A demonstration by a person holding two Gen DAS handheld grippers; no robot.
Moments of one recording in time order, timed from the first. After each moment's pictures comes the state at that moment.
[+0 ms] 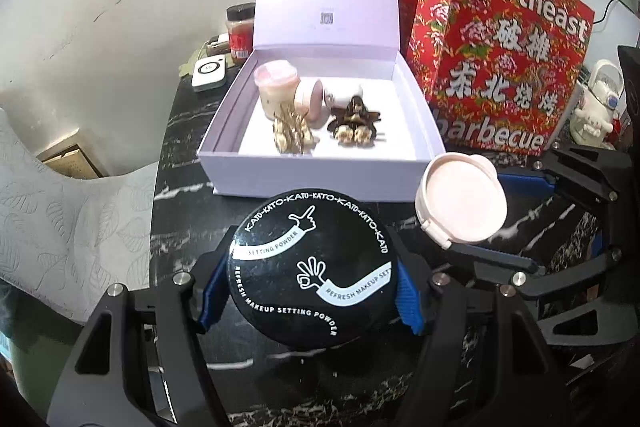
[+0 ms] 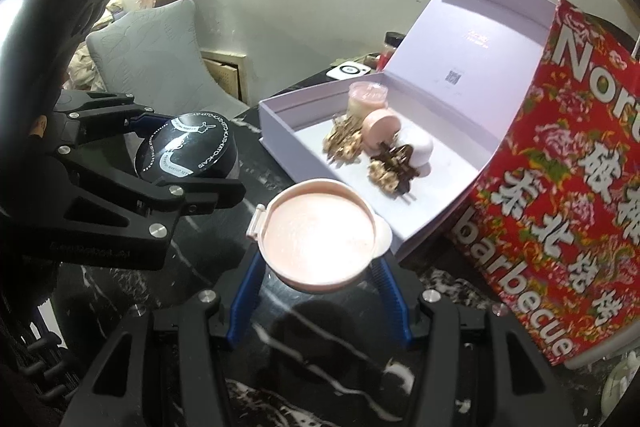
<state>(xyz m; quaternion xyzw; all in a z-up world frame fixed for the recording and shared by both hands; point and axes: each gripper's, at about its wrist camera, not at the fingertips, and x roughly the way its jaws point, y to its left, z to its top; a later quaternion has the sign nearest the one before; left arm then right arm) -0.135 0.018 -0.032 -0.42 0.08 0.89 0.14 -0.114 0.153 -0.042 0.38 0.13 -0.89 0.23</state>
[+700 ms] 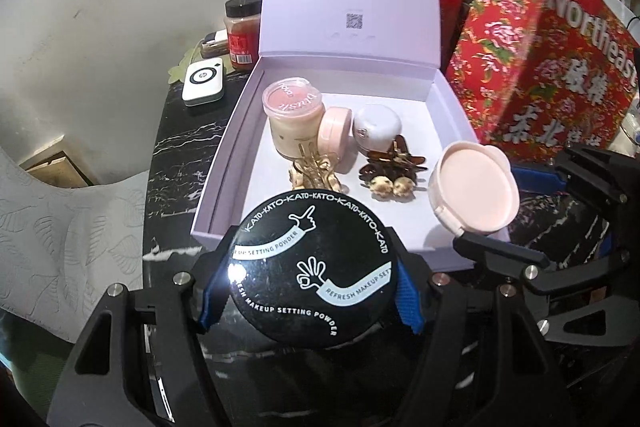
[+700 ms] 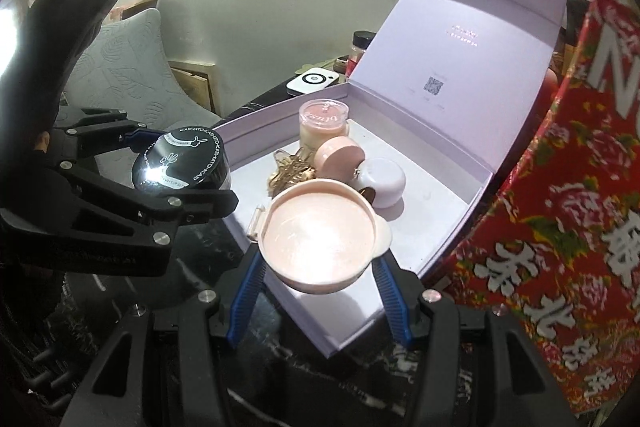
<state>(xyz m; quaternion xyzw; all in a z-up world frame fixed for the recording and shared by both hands) -0.225 0.019 -0.046 -0.44 0.07 0.88 0.14 -0.199 0.156 -0.048 0.39 0.12 -0.89 0.20</state>
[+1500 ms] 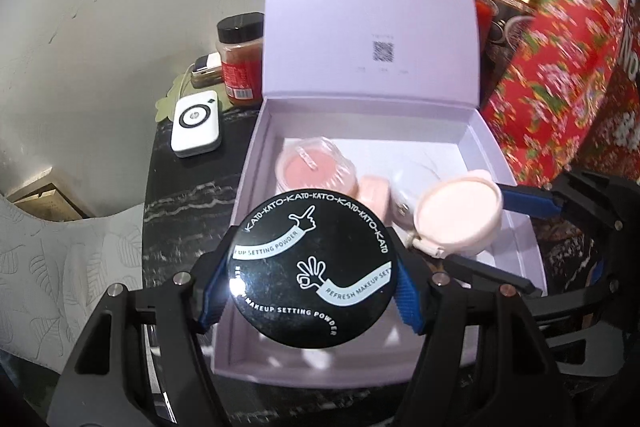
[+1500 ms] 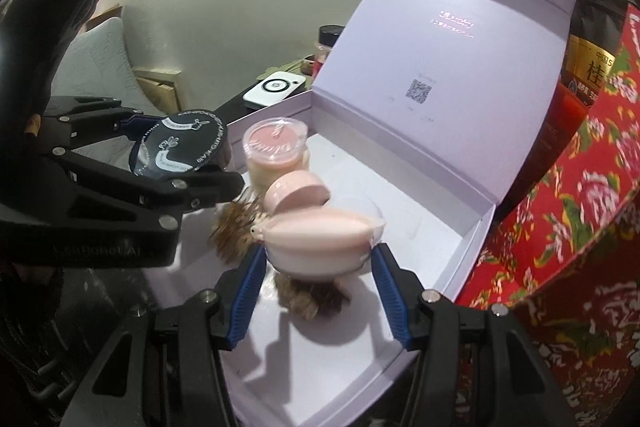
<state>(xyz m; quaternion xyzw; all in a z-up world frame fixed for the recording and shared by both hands) -0.307 0.021 -0.048 -0.43 0.08 0.89 0.16 -0.267 0.152 -0.059 0.40 0.10 -0.90 0.16</state>
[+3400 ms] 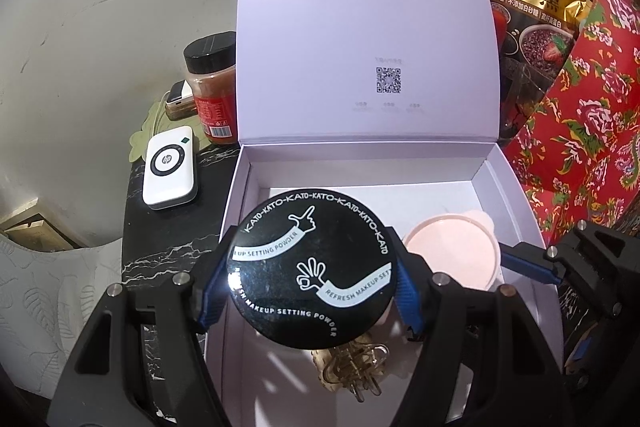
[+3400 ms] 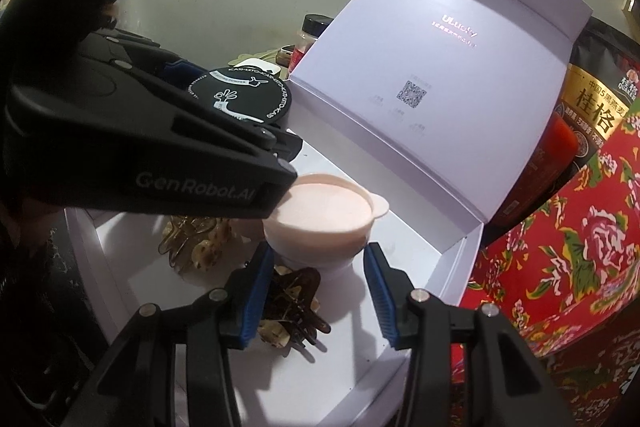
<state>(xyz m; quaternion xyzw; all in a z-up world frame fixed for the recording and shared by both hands) -0.356 0.046 -0.056 -0.41 0.10 0.89 0.18 -0.285 0.141 -0.080 0.39 0.17 -0.90 0.10</state>
